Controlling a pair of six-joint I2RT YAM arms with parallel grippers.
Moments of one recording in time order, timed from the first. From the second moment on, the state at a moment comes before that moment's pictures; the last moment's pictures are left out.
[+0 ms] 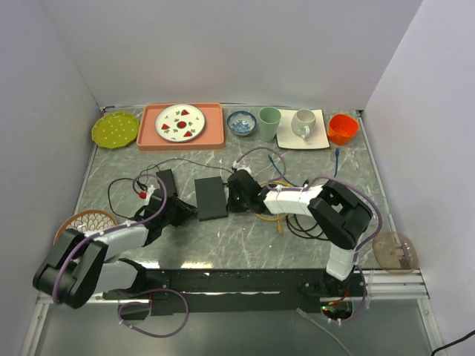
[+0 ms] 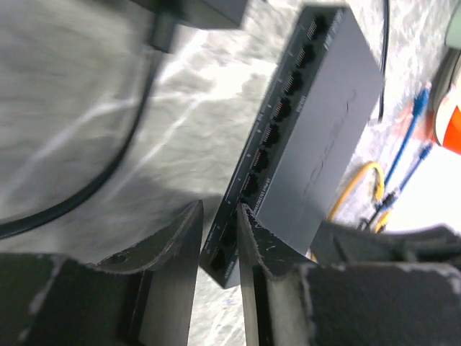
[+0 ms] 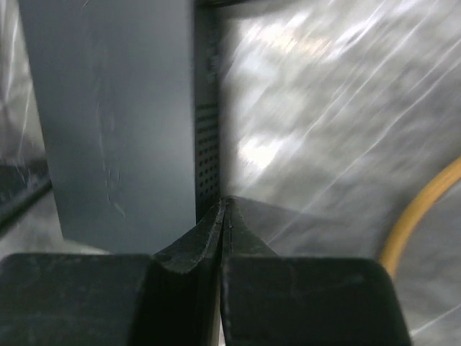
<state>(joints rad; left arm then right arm) -0.42 1.26 0.30 0.25 0.01 -1.28 0.82 1.81 0.98 -0.03 0.03 0.69</state>
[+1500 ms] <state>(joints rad) -0.53 1.25 0.42 0.15 -0.04 -1.22 0.74 1.85 1.24 -0.19 0.10 0.61</state>
